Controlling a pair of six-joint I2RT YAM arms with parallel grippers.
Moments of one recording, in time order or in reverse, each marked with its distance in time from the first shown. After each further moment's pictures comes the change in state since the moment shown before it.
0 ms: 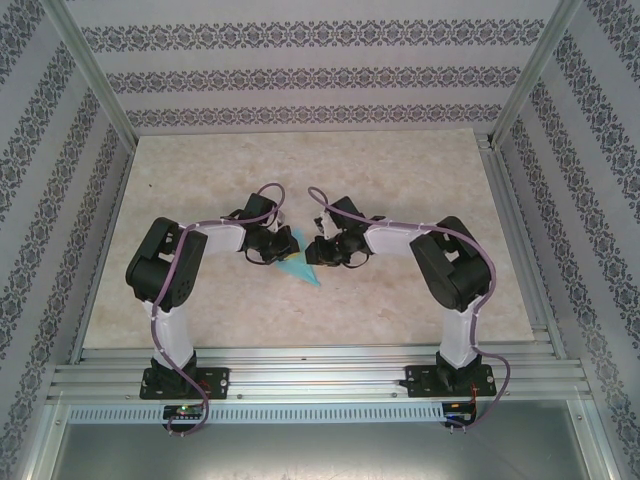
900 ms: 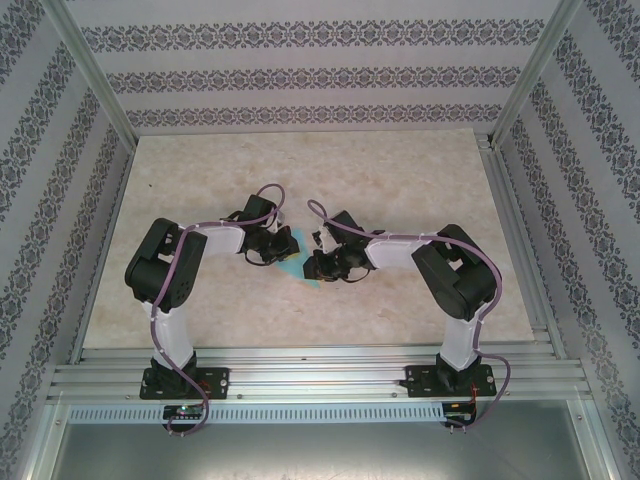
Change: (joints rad) left arm 0.000 -0.005 -0.015 0.026 0.000 0.003; right arm 0.069 -0.042 -0.134 0.109 -0.056 0.101
